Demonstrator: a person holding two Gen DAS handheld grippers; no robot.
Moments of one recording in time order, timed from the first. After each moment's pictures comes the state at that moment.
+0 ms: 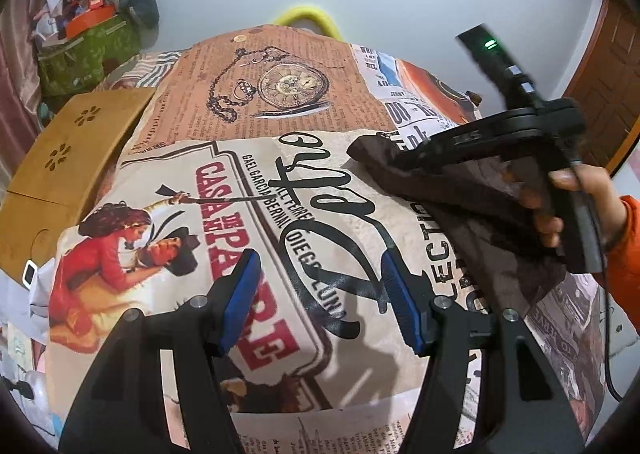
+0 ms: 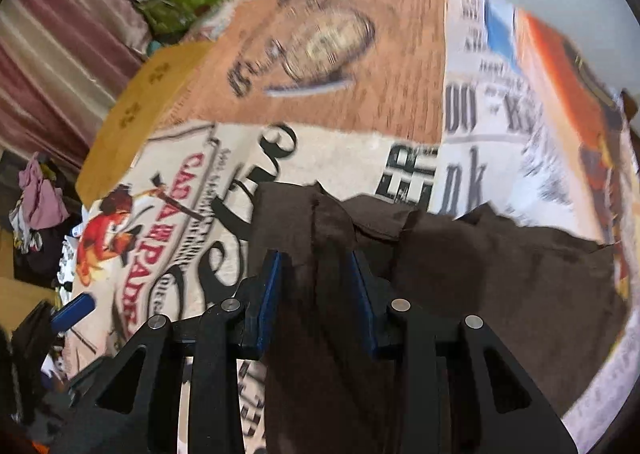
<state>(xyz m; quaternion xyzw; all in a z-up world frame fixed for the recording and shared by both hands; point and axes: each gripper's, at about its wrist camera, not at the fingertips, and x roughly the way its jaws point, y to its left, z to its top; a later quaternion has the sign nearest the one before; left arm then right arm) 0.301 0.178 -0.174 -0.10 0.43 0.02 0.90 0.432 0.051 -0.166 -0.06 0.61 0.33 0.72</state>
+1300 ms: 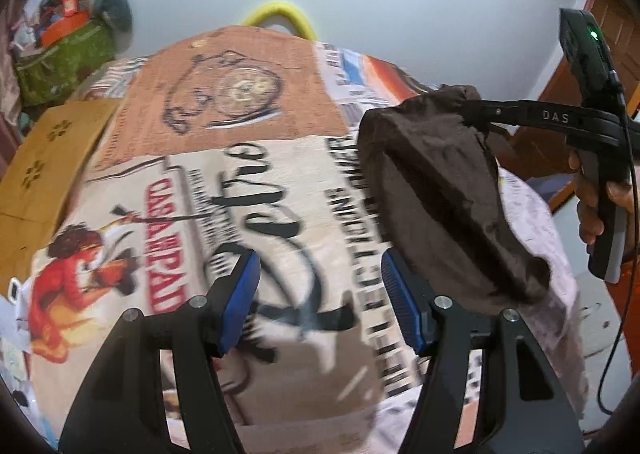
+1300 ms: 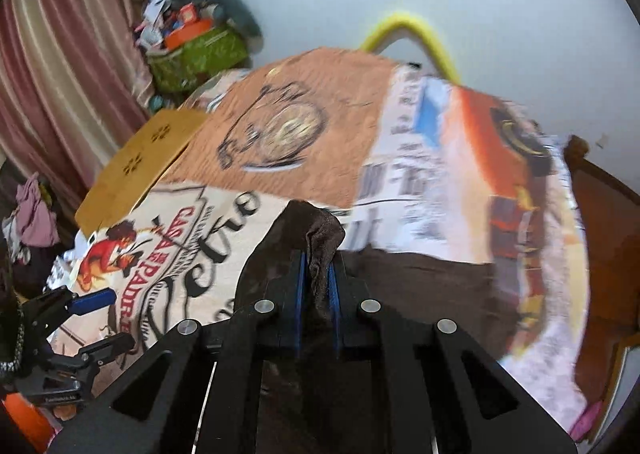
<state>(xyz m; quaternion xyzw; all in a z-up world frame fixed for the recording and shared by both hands) 0.338 0.122 -0.155 -0.10 0.44 -0.02 0.89 0.425 -0.056 -0.072 -0.05 0.46 0.32 0.83</state>
